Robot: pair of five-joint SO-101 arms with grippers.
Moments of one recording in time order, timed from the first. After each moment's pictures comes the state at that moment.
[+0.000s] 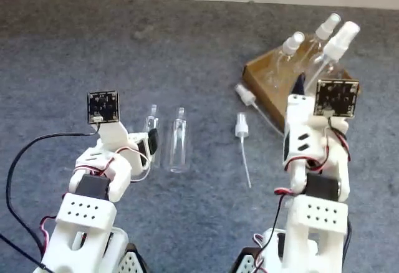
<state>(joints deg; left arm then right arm) 3.2 -60.9 74.6 37.0 19.8 7.2 -58.3 60.2 12.2 10.6</state>
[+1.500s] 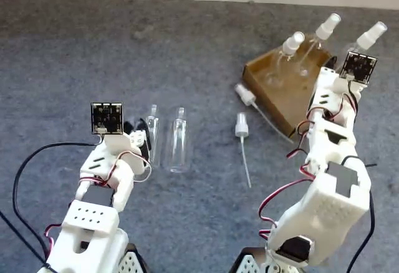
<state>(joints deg) 3.3 -60.9 86.5 11.6 14.7 17.9 19.0 27.8 -30.7 5.6</state>
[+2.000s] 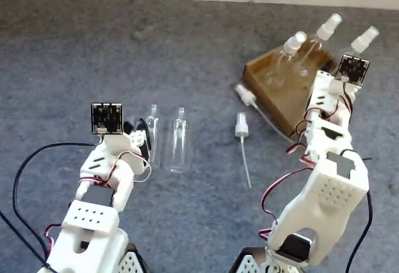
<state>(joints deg) 3.3 -60.9 86.5 11.6 14.7 17.9 29.0 21.9 -34.2 5.6</state>
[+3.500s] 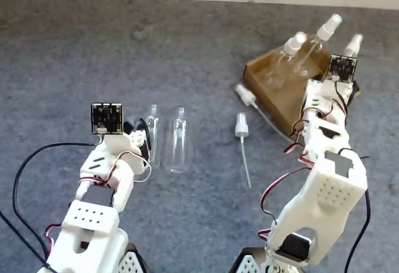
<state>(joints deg) 3.3 -60.9 86.5 11.6 14.7 17.0 28.5 21.8 -20.1 9.1</state>
